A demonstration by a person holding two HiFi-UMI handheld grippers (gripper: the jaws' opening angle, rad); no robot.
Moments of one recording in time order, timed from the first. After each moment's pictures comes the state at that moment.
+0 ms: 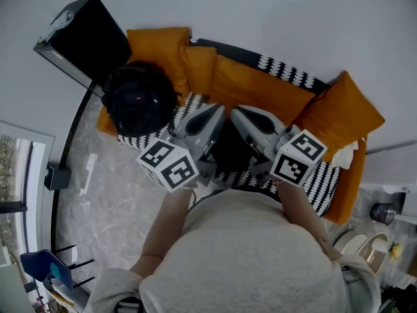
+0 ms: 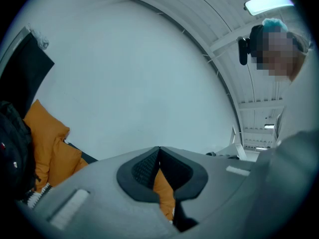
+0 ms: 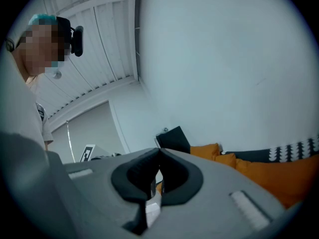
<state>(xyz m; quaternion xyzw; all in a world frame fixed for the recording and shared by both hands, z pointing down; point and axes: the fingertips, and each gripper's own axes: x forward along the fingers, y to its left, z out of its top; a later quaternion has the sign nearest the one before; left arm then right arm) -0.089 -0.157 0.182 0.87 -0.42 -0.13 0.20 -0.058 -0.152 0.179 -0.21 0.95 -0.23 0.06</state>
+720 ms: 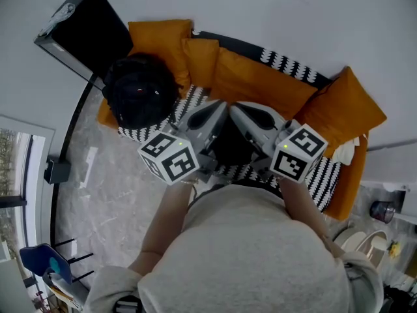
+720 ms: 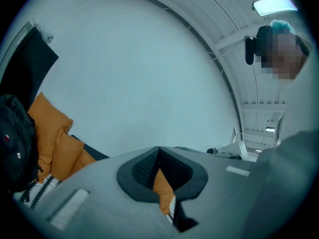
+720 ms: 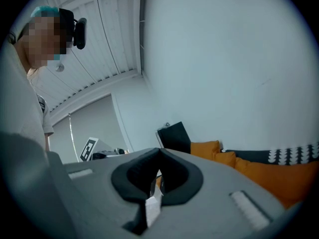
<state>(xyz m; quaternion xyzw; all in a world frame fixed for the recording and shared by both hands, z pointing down) -0.089 -0.148 0.198 0.87 -0.42 -0.12 0.23 -0.066 -0.137 0.189 -0.19 0.96 -0.22 0.03</state>
